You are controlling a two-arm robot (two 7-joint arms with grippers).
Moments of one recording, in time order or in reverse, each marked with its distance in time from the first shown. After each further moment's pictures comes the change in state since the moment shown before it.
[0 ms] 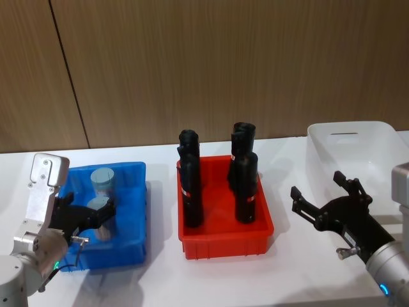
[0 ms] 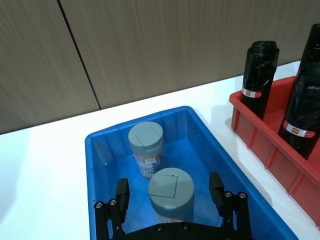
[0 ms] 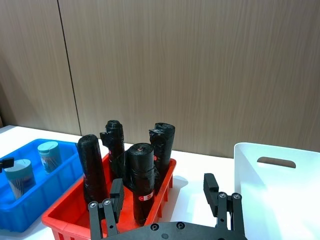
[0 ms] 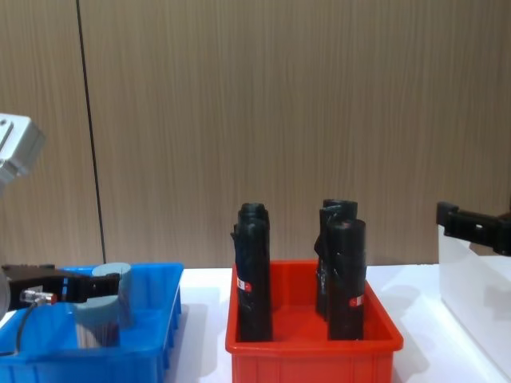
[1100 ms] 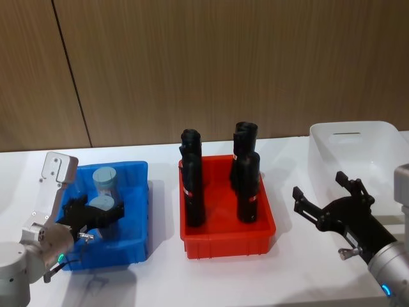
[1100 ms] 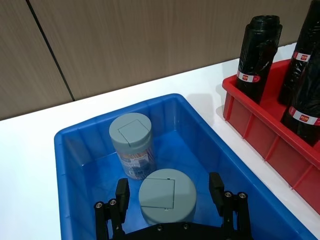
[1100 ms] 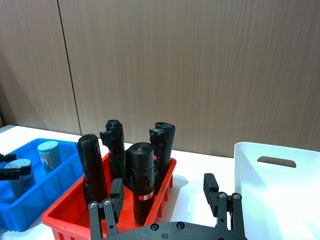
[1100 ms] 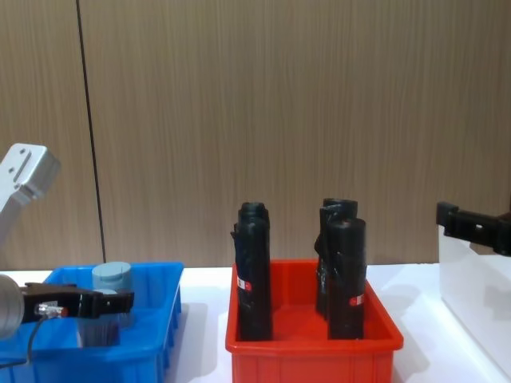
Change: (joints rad) left arm -0.143 -0.051 -0.006 0.273 0.045 -0.047 -0.201; right arm 0.000 0.000 0.000 0.000 0.000 0.000 0.000
